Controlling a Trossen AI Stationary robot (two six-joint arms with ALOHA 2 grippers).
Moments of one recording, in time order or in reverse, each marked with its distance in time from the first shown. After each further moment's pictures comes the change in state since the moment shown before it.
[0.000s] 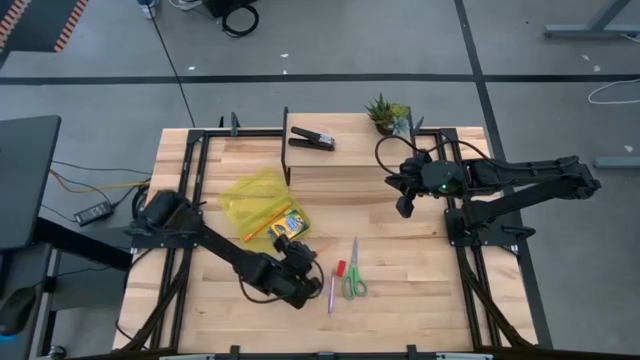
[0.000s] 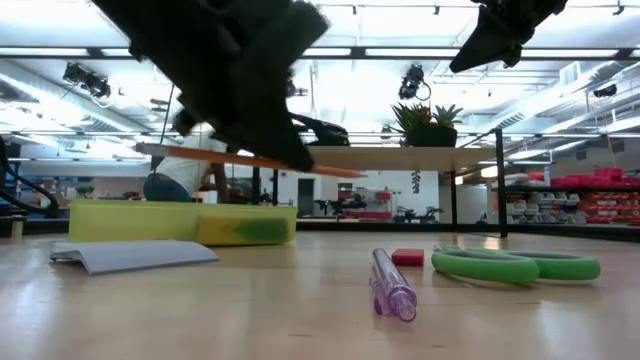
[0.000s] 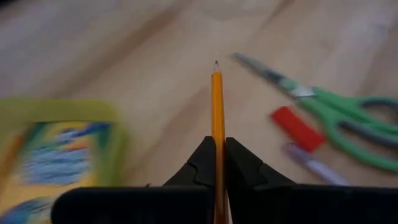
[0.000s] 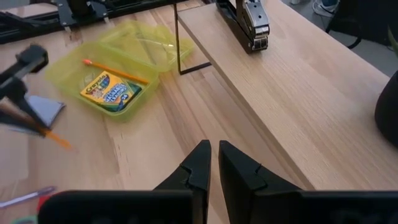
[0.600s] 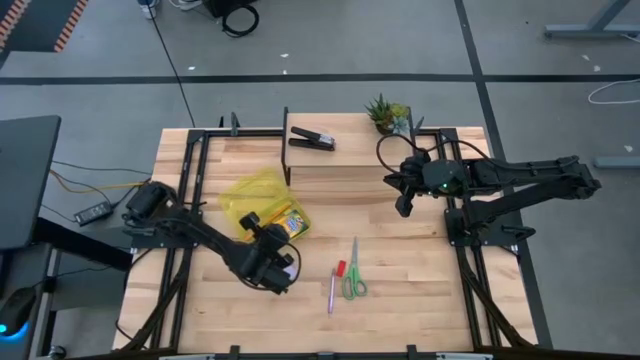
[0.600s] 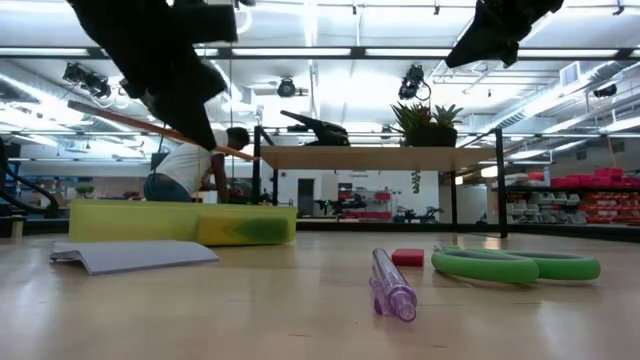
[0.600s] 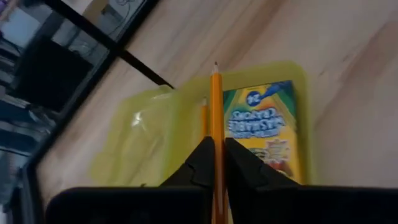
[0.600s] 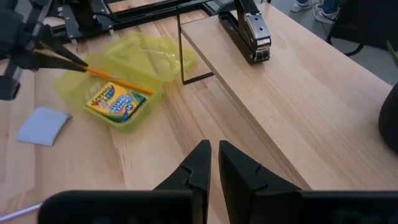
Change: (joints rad) left arm 0.019 -0.120 0.000 -0.708 -0.088 -0.138; right arm 0.000 0.000 0.000 0.039 0.000 -0.001
